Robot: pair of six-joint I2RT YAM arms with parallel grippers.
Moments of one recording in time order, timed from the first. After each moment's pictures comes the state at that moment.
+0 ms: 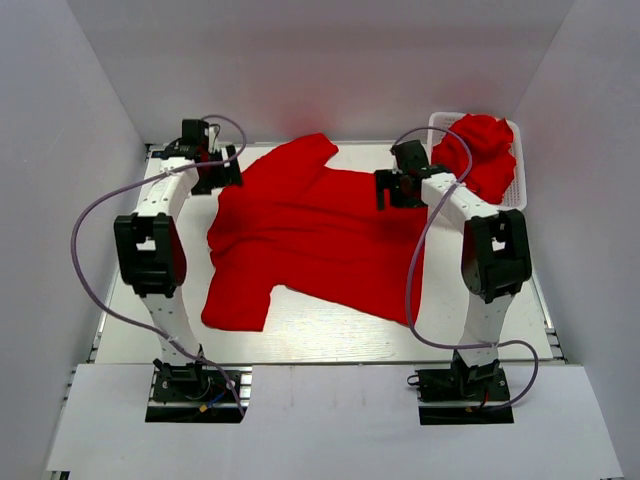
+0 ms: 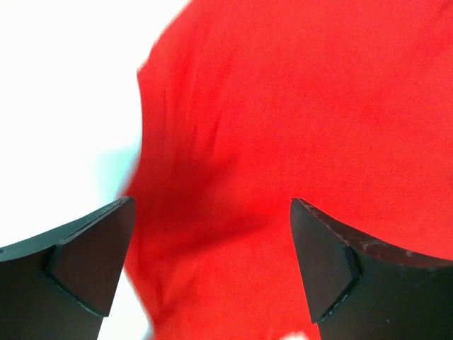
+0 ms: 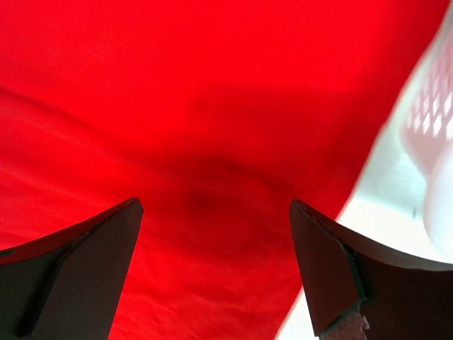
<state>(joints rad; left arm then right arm) -0.03 1.92 1.62 -0.69 0.06 -0.23 0.30 1.93 1.49 -0.55 0.05 0.14</state>
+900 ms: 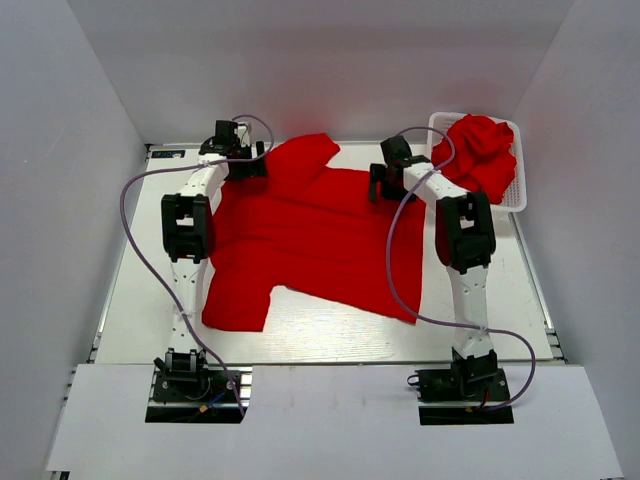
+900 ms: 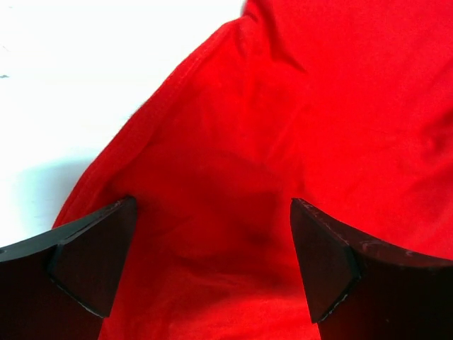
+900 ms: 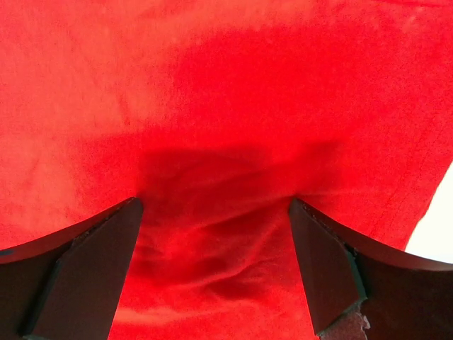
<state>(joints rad) -0.08 2.55 2.24 -0.55 0.17 -0.12 0.30 2.29 1.83 -0.58 0.14 0.28</state>
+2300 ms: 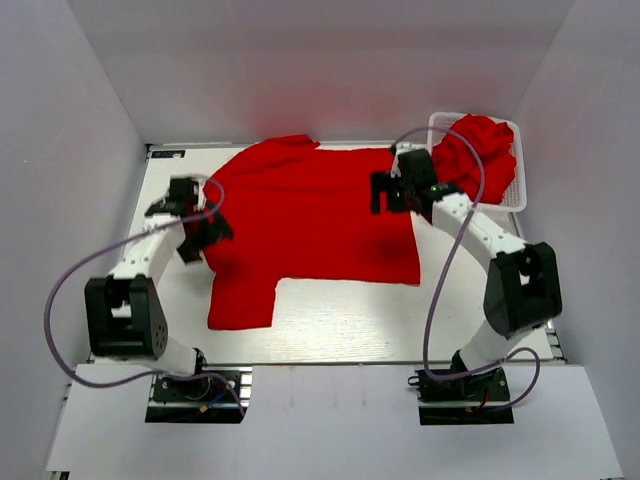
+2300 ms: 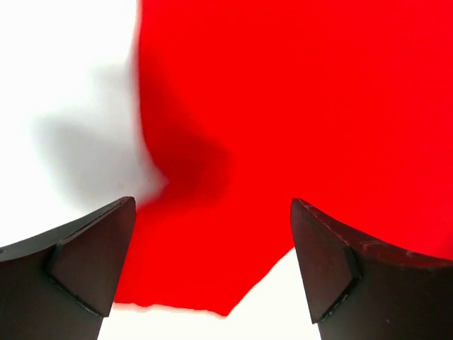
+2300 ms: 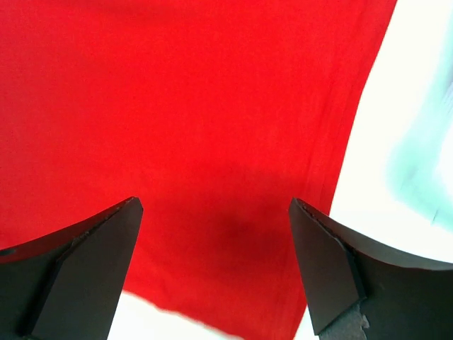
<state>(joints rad) -0.01 1.52 1.14 -0.70 -0.02 -0.55 0.37 1.68 1.34 -0.38 0.00 0.15</state>
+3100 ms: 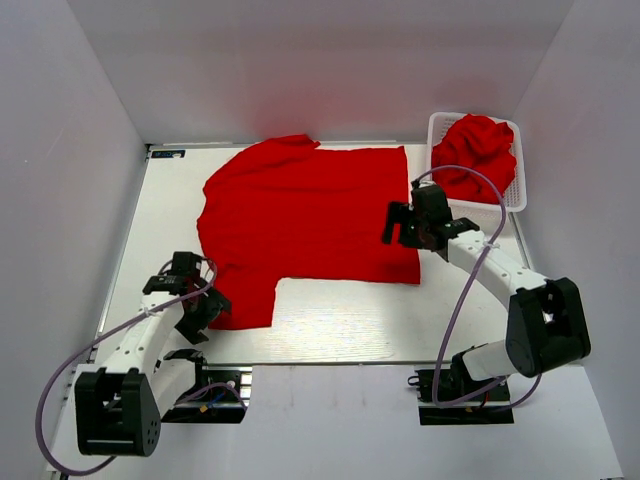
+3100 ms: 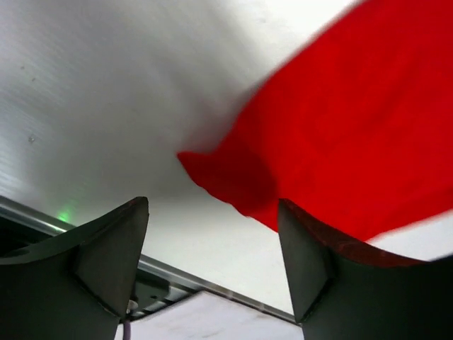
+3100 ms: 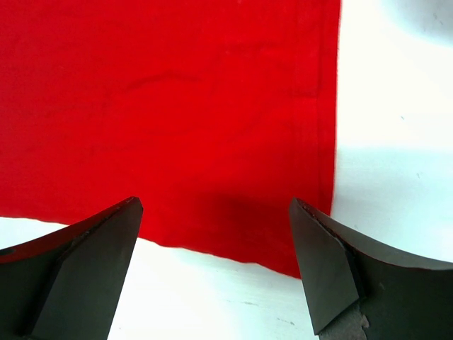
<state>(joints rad) -0.03 0.96 0.53 -0.91 -0.04 -0.89 0.37 1.41 0.93 -0.35 0.02 0.39</state>
